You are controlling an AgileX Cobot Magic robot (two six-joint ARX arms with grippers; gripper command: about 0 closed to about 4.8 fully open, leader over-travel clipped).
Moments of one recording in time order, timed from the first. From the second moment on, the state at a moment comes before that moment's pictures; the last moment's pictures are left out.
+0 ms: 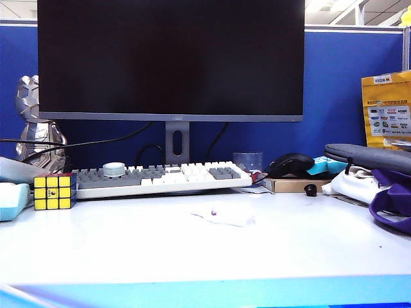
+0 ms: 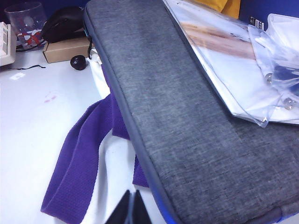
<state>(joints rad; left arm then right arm) 0.06 0.01 0.01 -0.16 0.00 0.01 -0.08 0.00 0.03 -0.24 0.05 0.10</state>
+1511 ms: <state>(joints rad) 0.06 0.01 0.01 -0.15 0.00 0.01 -0.08 0.00 0.03 -0.24 0.05 0.10</state>
